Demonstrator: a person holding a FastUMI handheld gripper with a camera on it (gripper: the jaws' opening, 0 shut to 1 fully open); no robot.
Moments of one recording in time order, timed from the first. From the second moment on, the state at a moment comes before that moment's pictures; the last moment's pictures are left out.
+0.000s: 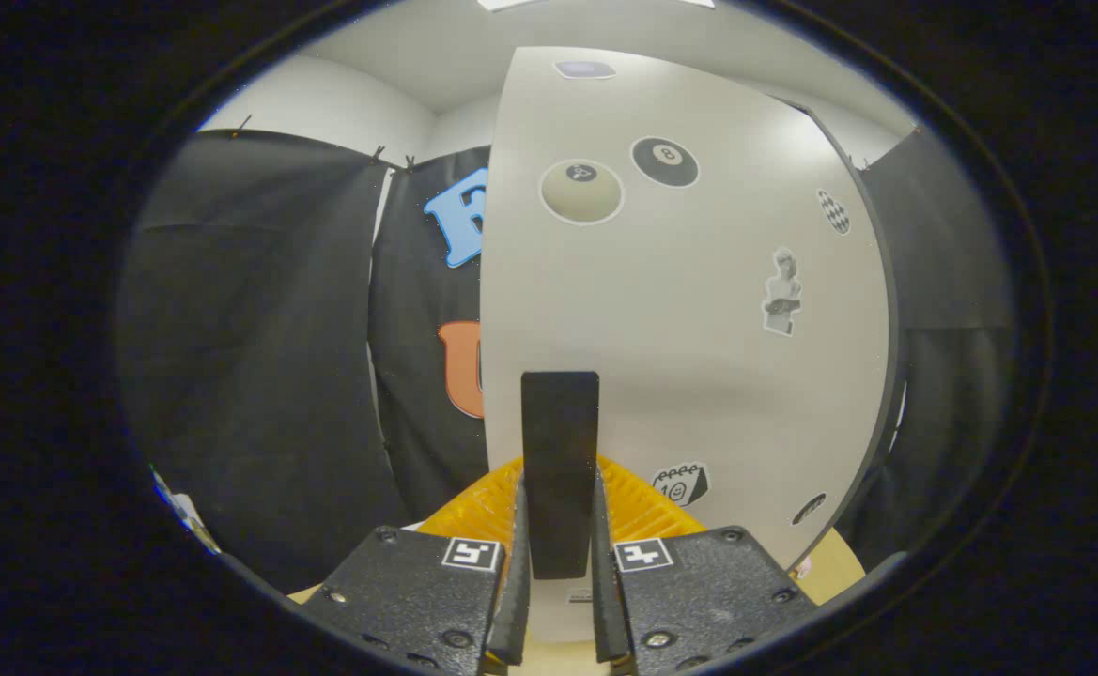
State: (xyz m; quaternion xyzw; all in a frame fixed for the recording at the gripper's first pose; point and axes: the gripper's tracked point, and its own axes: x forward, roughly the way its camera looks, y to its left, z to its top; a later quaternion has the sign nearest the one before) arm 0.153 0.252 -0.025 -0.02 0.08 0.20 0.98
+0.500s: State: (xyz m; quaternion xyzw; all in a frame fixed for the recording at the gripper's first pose) arm 0.116 0.225 -0.022 0.00 0.09 0.25 0.96
